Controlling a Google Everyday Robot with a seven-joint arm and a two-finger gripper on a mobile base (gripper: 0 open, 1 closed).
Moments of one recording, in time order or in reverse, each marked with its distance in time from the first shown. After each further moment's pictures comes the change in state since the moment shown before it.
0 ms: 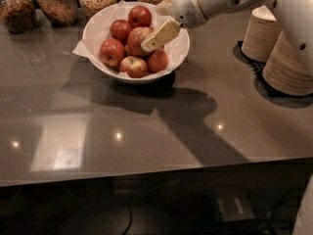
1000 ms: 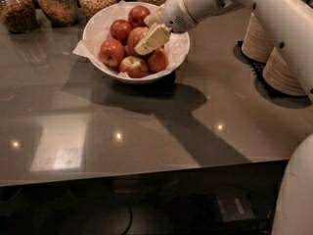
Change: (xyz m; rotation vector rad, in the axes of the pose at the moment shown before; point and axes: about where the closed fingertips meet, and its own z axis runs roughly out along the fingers) arm 0.009 0.004 0.029 -0.053 0.055 0.004
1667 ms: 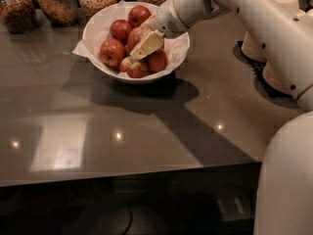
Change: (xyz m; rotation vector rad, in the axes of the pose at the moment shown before) arm 0.008 -0.002 0.029 -0.042 0.029 0.018
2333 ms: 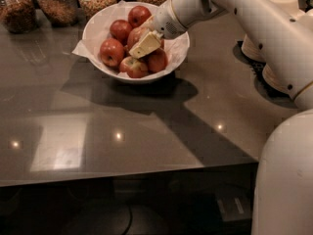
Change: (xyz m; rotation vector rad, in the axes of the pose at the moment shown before) arm -0.001 0.001 0.005 -0.007 -0.002 -0.004
